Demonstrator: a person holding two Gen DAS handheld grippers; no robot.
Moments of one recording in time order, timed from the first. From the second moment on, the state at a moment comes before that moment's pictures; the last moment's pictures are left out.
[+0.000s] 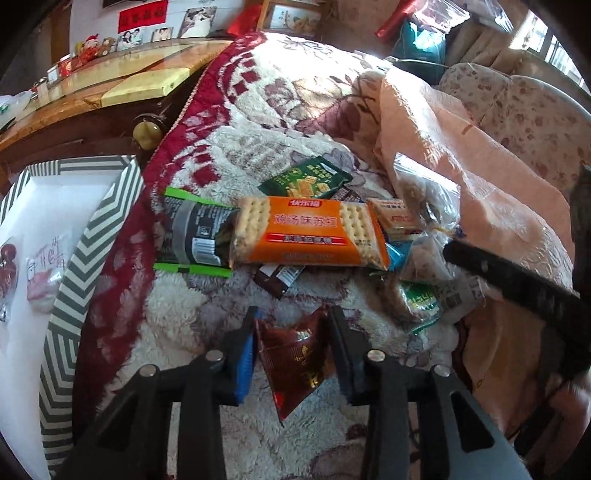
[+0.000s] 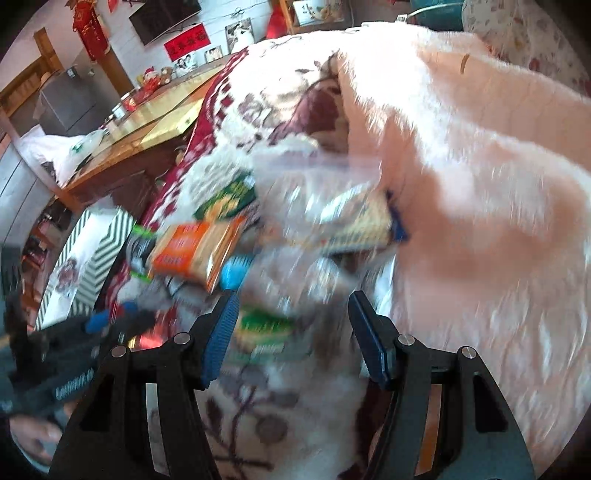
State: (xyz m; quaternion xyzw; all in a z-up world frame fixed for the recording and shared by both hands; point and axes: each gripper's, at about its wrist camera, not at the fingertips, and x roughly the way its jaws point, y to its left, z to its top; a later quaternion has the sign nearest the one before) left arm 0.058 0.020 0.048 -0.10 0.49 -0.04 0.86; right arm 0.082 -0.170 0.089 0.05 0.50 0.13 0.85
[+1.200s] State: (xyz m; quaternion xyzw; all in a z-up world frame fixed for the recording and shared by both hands) left arm 0.001 0.075 0.068 -0.14 0.48 -0.06 0.87; right arm 0.056 -0.140 0.111 0.04 0.47 0.24 0.85
